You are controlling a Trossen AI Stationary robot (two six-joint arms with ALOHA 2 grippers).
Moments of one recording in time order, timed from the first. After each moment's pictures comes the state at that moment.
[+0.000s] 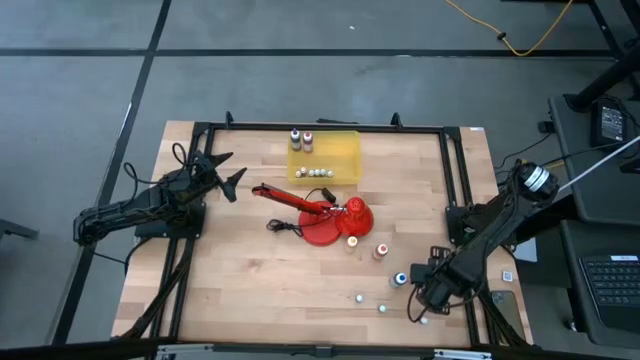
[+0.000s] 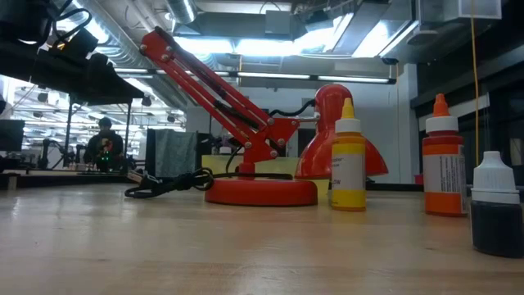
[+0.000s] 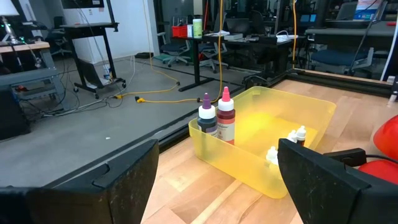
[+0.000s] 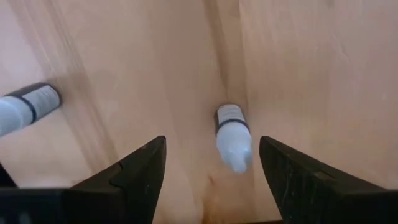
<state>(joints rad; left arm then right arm) 0.30 0.00 0.08 -0.18 -0.48 -0.04 0.88 1.51 0.82 -0.85 -0.10 1.06</state>
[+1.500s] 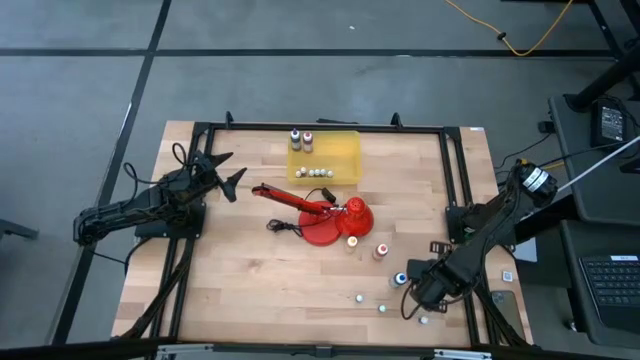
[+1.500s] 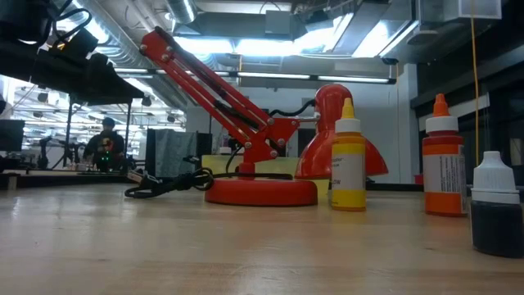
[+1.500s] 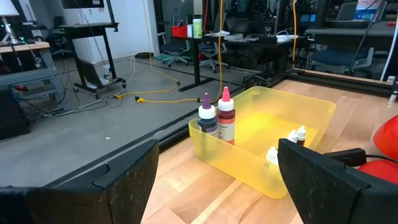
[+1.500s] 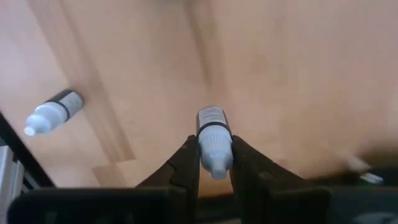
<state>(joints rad) 0.30 0.00 0.08 -0.18 -0.48 -0.04 0.82 1.53 0.99 -1.07 -0.10 1.03</state>
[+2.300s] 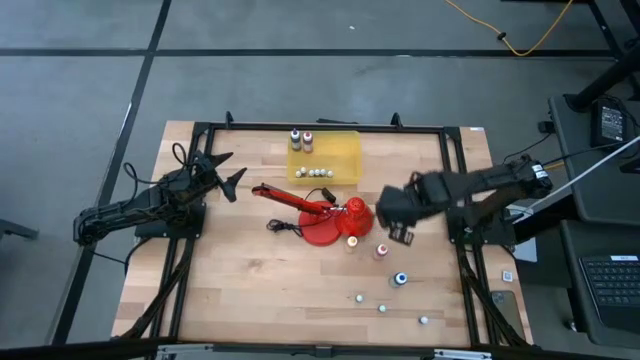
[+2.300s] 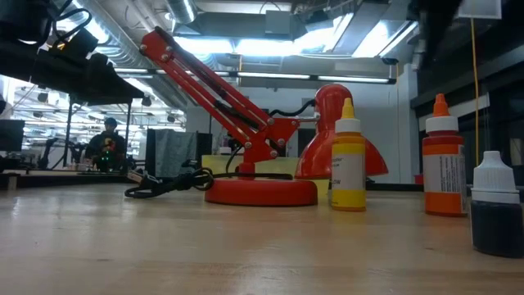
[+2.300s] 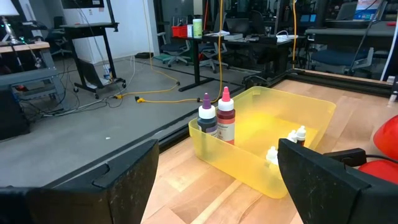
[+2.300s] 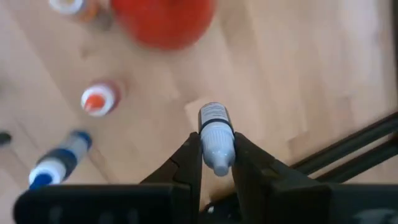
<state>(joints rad) 0.30 0.00 0.08 -0.18 -0.48 -0.04 0.26 1.52 1.52 -1.56 0.22 0.64</state>
